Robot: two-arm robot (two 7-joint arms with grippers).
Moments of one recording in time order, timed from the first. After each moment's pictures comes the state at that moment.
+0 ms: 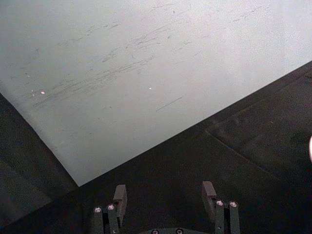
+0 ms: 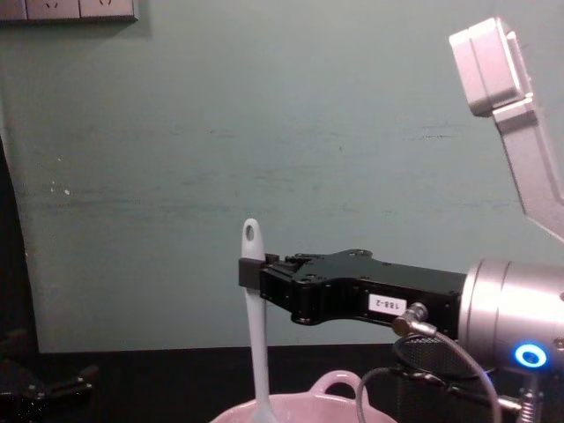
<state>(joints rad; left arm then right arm) -0.20 0.60 0.45 -1.41 -0.25 -0.12 0.03 0.37 0.35 -0.54 -1.51 0.45 0.03 0.53</state>
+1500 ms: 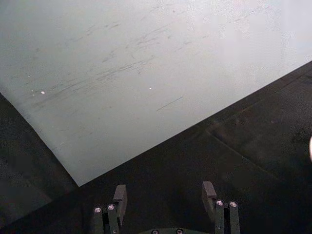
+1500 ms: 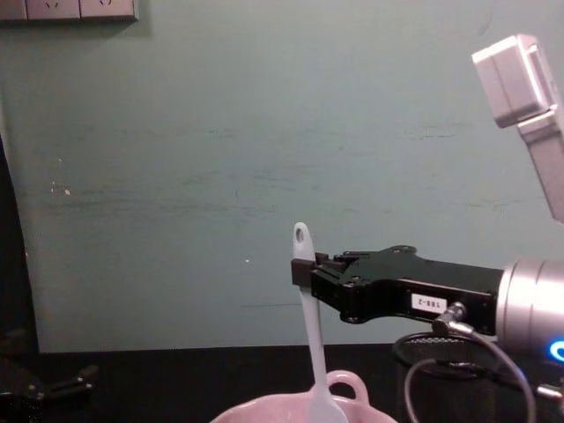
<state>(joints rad) -0.20 0.60 0.45 -1.41 -0.25 -0.12 0.03 0.37 0.36 -0.49 -1.48 0.36 0.00 0.48</state>
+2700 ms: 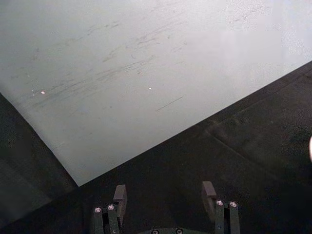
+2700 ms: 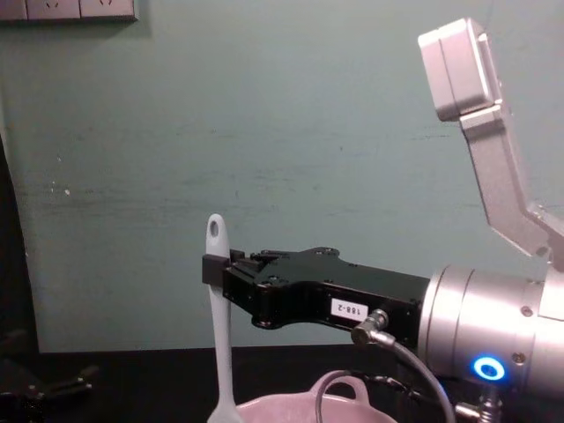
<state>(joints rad) -0.20 0.60 0.45 -1.41 -0.25 -0.12 0.03 0.37 0.30 -0.56 -1.48 0.41 -0.03 0.53</state>
